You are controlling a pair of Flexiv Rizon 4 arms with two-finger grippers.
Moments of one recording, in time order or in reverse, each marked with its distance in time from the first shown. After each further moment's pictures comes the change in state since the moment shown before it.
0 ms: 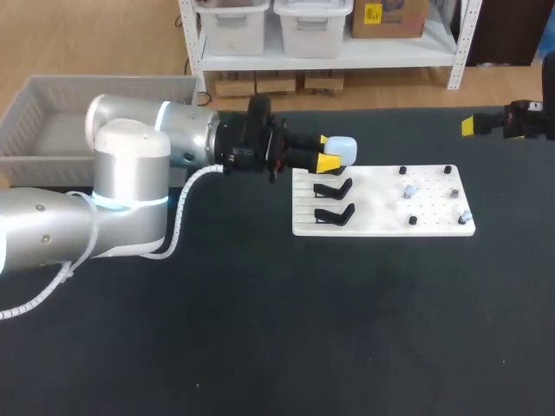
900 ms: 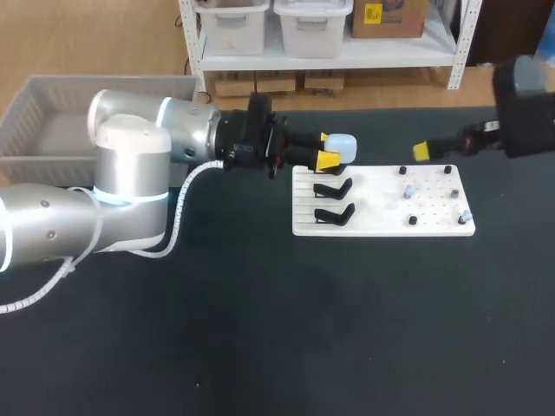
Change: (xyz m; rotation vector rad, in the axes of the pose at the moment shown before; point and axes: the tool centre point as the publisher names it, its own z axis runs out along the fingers) left arm 0.001 0.005 0.000 0.013 0.001 -0.001; right arm 0.033 0.099 0.005 -0.119 0.074 -0.183
